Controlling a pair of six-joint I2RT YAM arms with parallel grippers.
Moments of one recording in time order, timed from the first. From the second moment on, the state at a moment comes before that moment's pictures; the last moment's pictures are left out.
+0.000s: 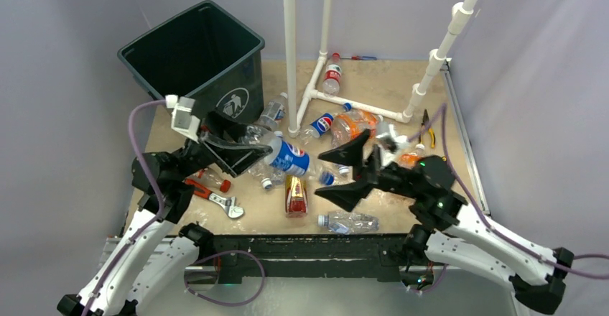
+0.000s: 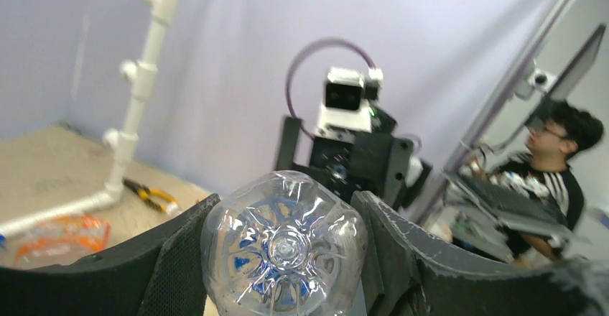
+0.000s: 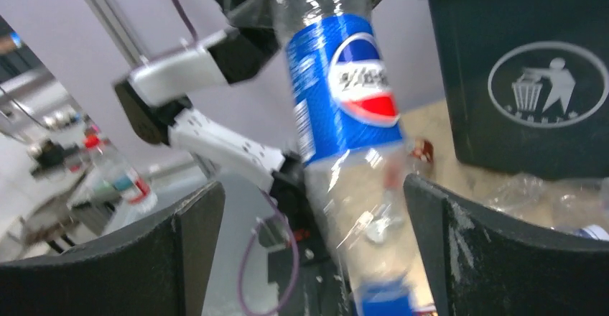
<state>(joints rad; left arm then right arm) -0.45 0.65 0.75 0.46 0.74 -0.87 0.96 0.73 0.72 0.26 -0.43 0.40</state>
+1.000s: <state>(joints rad) -0.45 0.70 0.76 1.00 0.08 -1.22 1.08 1.28 0.73 1.47 -0.08 0.70</state>
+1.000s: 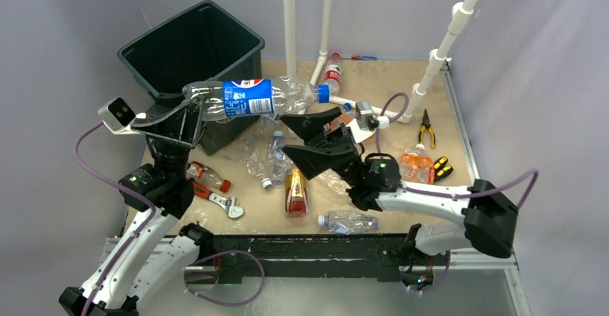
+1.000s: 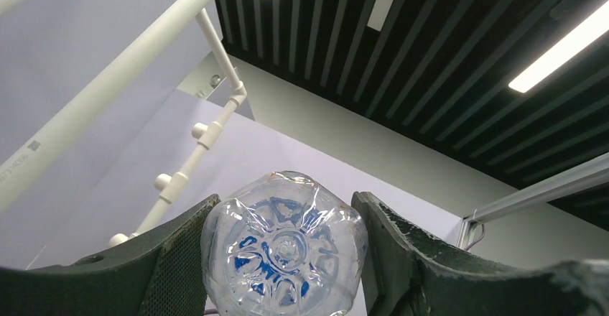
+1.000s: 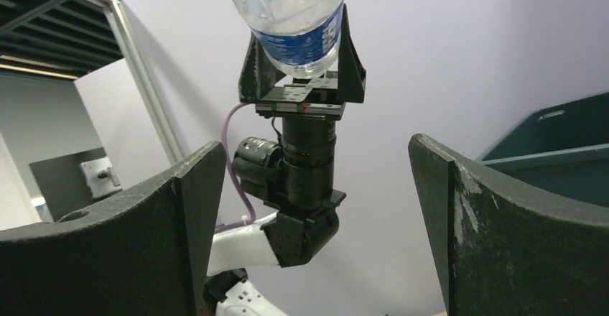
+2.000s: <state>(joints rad) -0.45 0.64 0.74 0.89 0.06 -1.27 1.17 1.70 1.15 1.51 0.08 0.51</state>
